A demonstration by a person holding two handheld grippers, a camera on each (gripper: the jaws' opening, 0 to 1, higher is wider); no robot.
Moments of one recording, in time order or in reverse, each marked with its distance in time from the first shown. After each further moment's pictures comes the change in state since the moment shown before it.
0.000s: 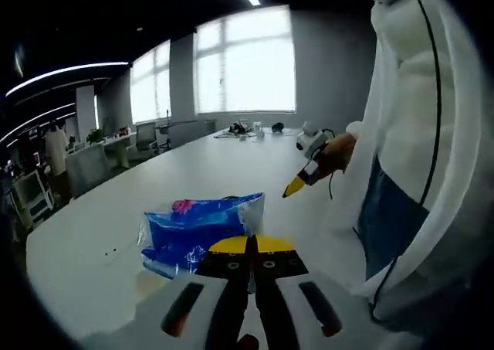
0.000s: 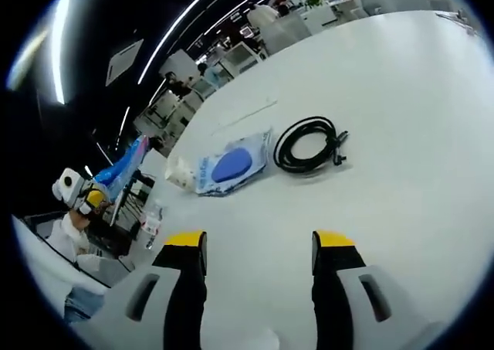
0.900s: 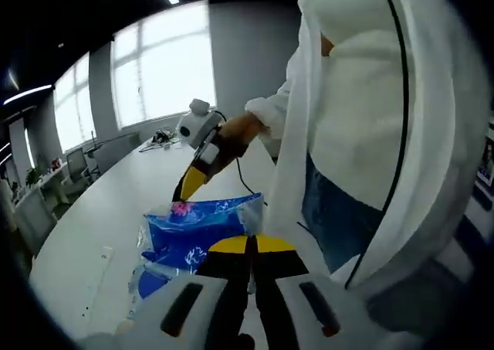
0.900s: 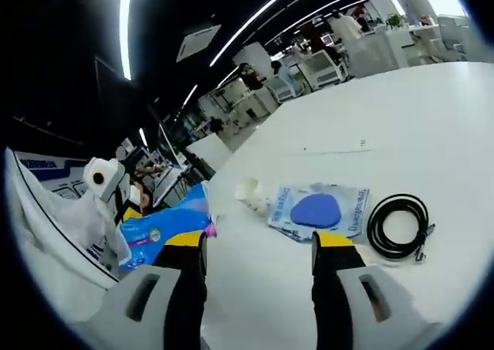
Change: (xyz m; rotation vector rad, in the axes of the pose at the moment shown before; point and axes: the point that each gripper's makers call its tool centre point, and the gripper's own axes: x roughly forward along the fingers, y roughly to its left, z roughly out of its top) left arm 0.021 -0.067 0.021 0.196 0.046 -0.383; right arm 0.024 0.123 0.060 -0.287 0.024 0.364
